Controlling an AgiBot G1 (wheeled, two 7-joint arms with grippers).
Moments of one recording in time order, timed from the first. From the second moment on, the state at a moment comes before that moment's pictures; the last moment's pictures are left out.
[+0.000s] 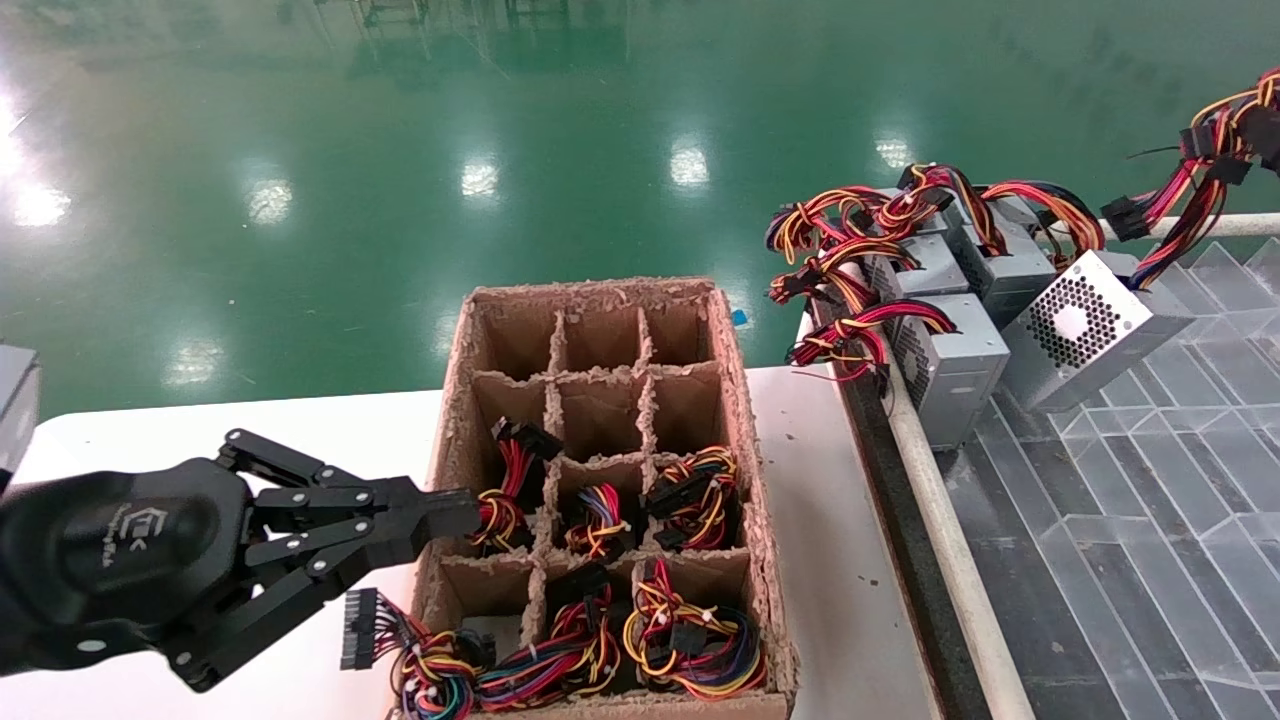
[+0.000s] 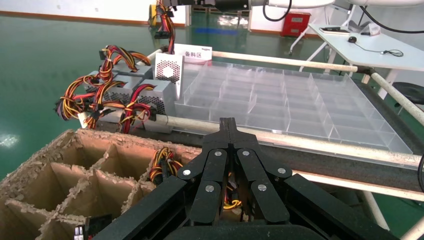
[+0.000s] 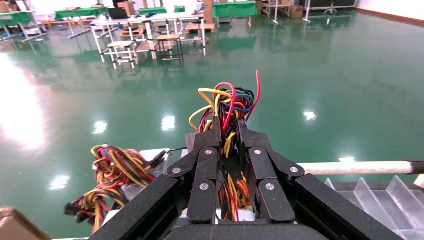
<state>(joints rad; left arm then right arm) -1.10 0.55 0.43 -1.23 0.62 1.41 -0.10 1.21 -0.29 -0.80 1.35 -0.04 -0.10 -0.15</state>
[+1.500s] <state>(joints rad) -1.10 0.55 0.43 -1.23 0.62 1.41 -0.10 1.21 -0.38 -0.87 1.34 -0.05 -0.13 -0.14</state>
